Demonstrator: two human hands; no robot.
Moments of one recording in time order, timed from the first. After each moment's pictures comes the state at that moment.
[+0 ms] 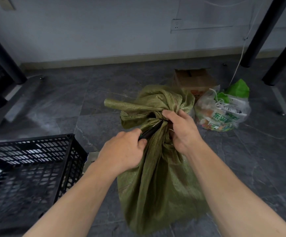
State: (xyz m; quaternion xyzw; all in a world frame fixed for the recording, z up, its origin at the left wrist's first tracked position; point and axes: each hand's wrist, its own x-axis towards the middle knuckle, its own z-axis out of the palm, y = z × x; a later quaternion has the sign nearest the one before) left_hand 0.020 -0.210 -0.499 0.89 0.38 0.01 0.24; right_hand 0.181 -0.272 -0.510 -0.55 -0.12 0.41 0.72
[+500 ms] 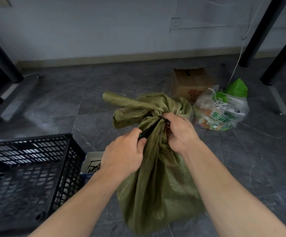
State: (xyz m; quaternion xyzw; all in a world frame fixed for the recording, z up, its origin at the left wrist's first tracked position) left_hand 0.019 -0.223 -0.513 0.89 0.38 0.12 0.21; right_hand 0.175 -0.262 -0.510 -0.55 -0.02 0.44 0.71
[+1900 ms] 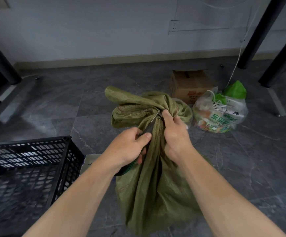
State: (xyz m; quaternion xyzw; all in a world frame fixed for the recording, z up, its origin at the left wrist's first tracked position) left_hand 0.034 -0.206 -0.500 0.72 0.40 0.11 0.55; right_hand 0.161 -0.255 -0.521 -0.56 -0.08 0.38 0.73
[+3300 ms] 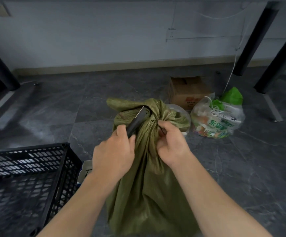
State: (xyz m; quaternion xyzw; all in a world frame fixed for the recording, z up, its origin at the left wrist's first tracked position) left_hand 0.020 -0.204 -0.498 0.88 0.44 0.15 0.09; right_hand 0.160 -0.250 -0.511 -0.40 0.02 0.50 0.77
